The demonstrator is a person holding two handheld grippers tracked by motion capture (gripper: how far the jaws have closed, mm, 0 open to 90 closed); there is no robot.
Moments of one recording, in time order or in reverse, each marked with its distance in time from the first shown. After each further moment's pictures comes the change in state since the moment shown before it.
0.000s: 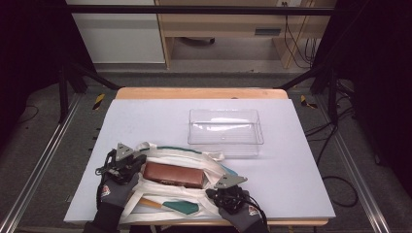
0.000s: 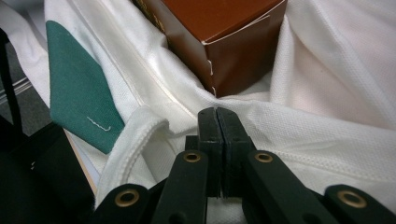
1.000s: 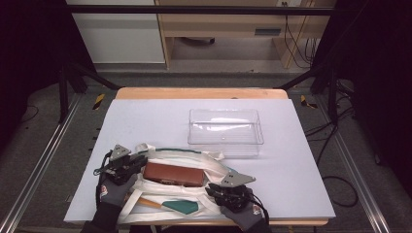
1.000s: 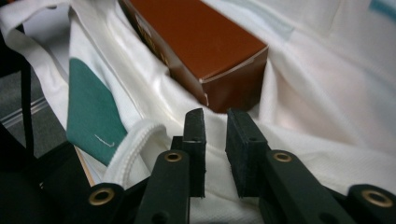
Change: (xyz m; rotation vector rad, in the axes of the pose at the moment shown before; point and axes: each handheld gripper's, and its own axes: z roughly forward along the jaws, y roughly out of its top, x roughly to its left) left arm 0.013 -0.012 0.003 -0.030 -0.085 -0.044; right arm -0.005 0.004 -0.014 -0.120 0.021 -0.006
